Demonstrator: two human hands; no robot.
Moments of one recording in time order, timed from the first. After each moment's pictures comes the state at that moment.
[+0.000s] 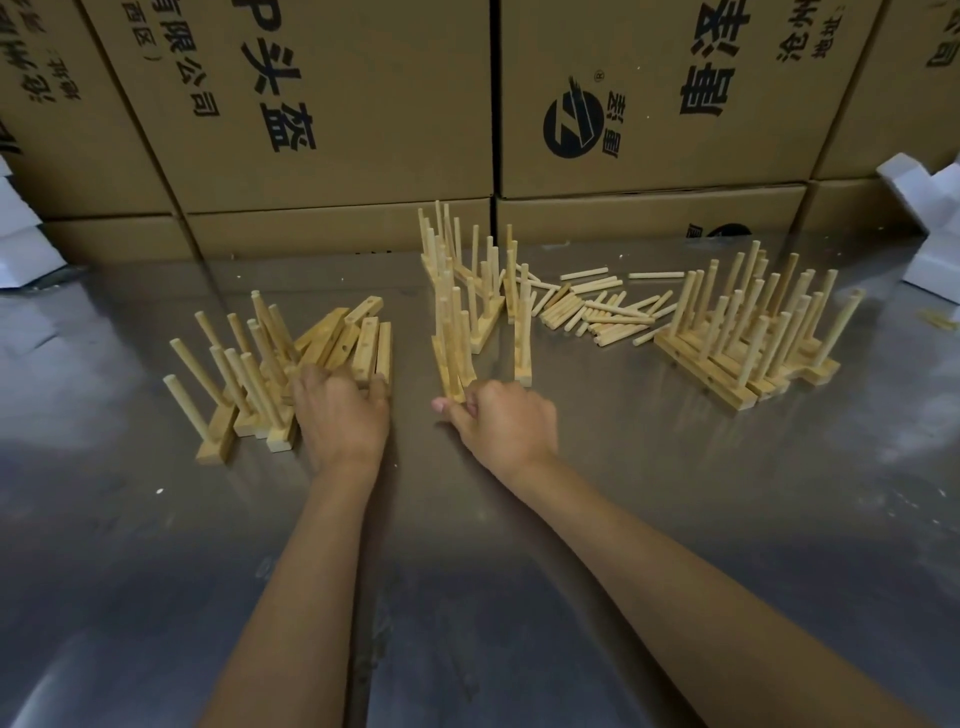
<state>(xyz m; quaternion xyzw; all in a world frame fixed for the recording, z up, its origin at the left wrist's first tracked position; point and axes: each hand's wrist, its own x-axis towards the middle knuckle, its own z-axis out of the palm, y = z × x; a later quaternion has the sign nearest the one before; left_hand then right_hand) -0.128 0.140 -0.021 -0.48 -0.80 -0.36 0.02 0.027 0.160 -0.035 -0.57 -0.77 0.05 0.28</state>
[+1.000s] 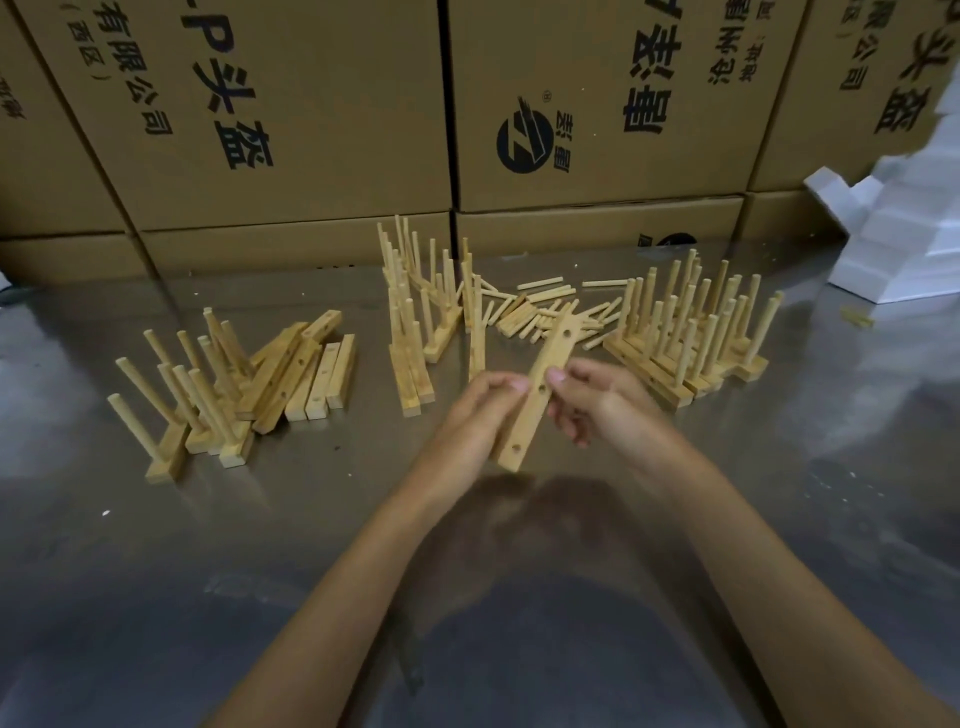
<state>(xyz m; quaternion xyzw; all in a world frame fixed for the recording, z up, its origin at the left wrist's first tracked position) -0.006 0.104 -0.004 -0.58 -0.44 -0.46 -0.51 0.161 0.117 0.015 -0.46 -0.61 0.47 0.45</state>
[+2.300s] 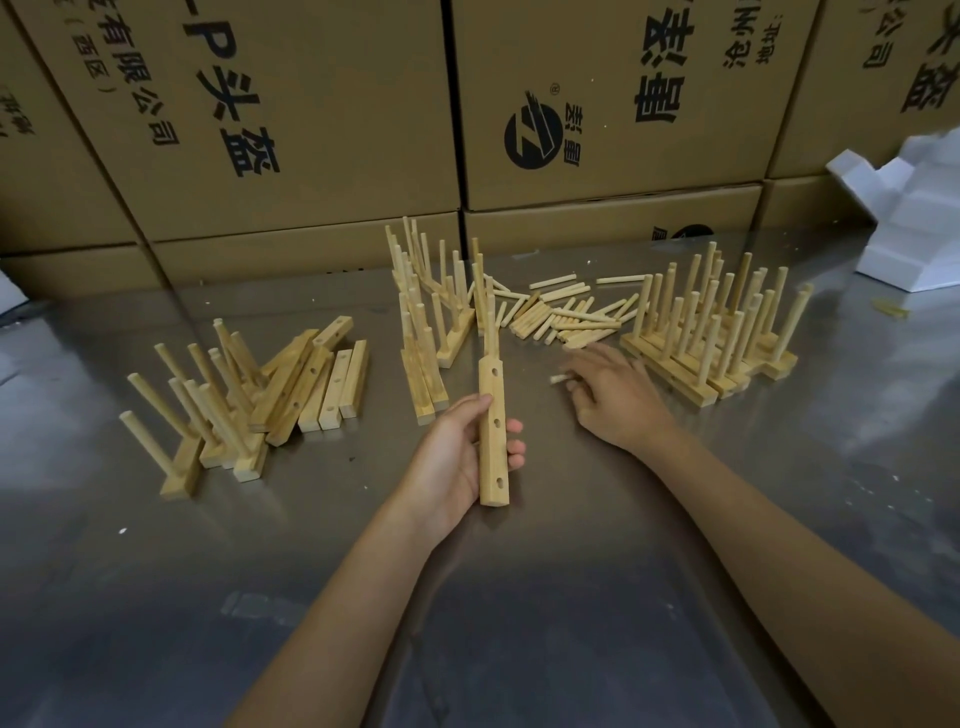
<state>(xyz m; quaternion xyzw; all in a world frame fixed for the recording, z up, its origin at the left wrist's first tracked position) -0.021 0.118 -0.008 -0.31 -0.42 -0.52 -0.68 0.176 0.214 -0.043 -0.57 -0.79 0.03 0.22</state>
